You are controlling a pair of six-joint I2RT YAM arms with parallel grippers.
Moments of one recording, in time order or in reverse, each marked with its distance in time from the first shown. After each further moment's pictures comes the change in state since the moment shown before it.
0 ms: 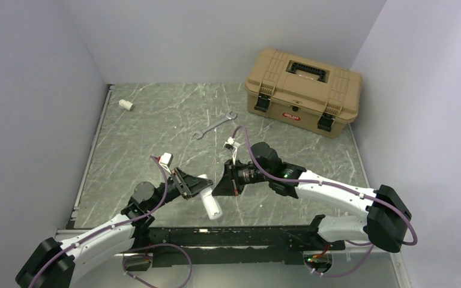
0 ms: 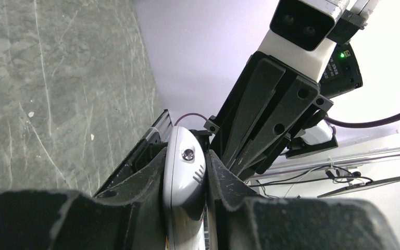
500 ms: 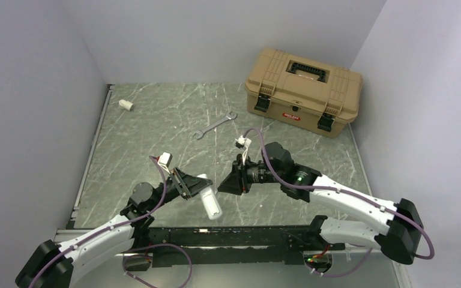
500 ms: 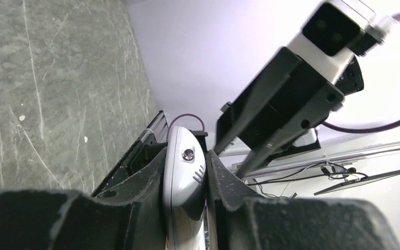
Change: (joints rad) left arm 0.000 -0.024 0.000 0.000 0.000 -0.001; right arm 0.000 -0.130 0.010 -0.106 0.133 -0.126
